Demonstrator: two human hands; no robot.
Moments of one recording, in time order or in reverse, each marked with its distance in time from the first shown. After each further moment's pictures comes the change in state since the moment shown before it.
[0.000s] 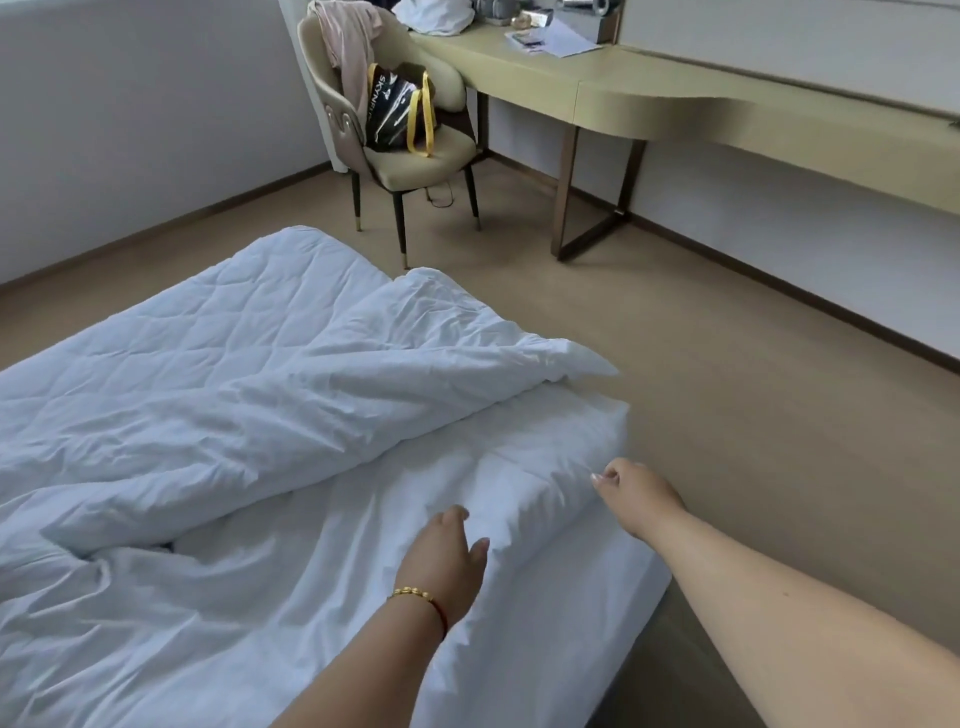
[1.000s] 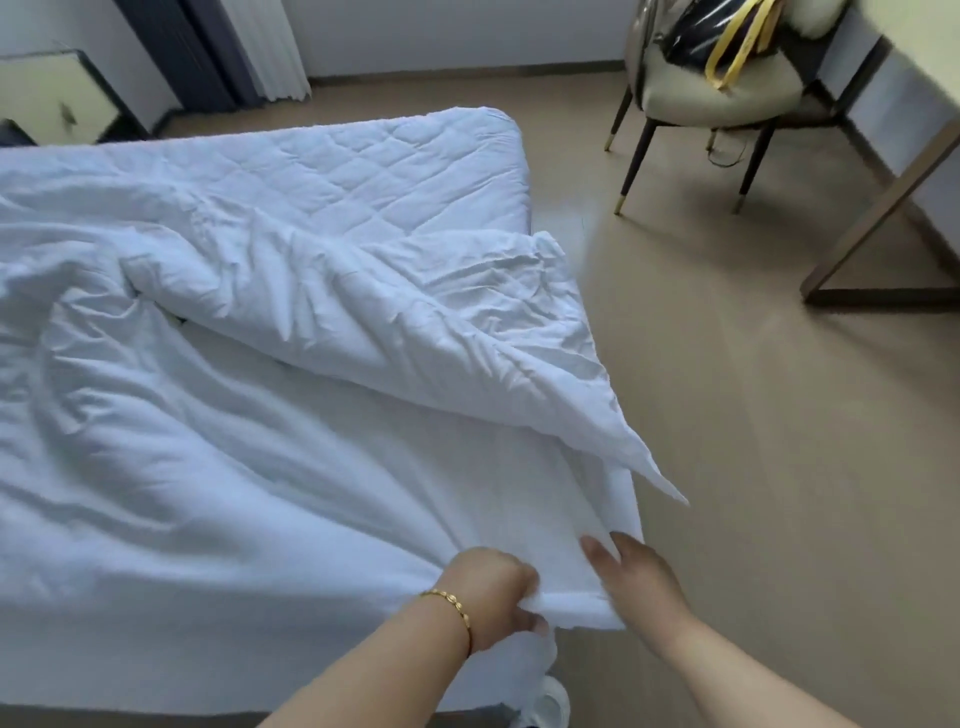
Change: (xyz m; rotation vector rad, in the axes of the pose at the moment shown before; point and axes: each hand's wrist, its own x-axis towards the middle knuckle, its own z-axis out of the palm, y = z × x) left_hand 0.154 0.230 0.138 0.119 -0.205 -0.220; right_hand 0.228 0.114 -0.079 0.048 -0.578 -0.420
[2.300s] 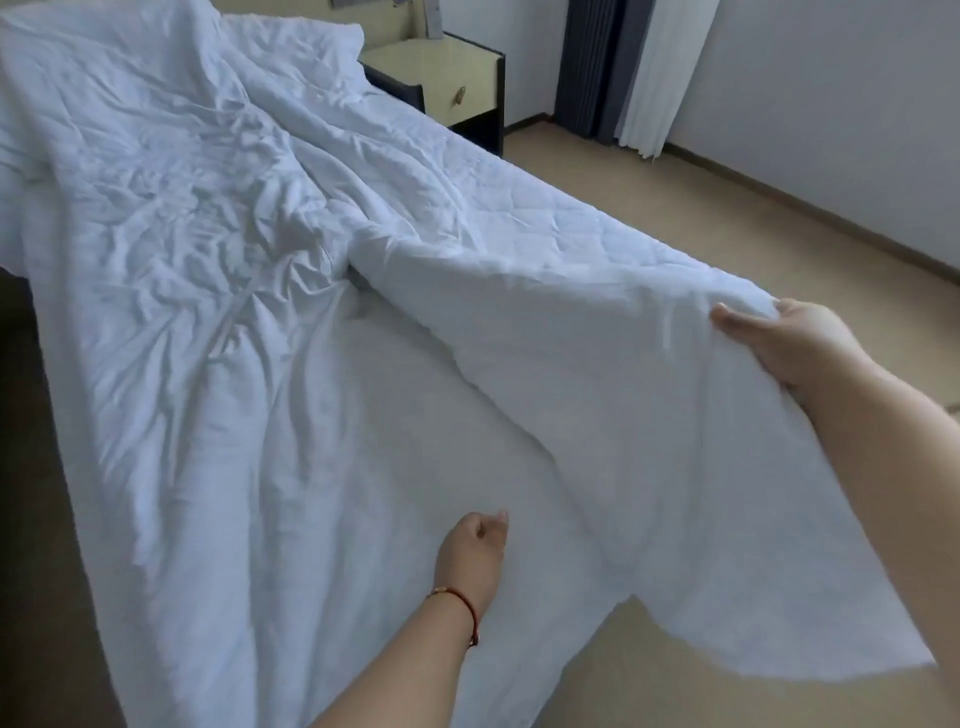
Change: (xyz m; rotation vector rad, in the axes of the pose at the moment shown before) left_hand 0.173 -0.082 -0.191 -1.714 1.106 -0.981; right_hand 0.301 -0.487 -0.208 -0.188 -0.164 -0.611
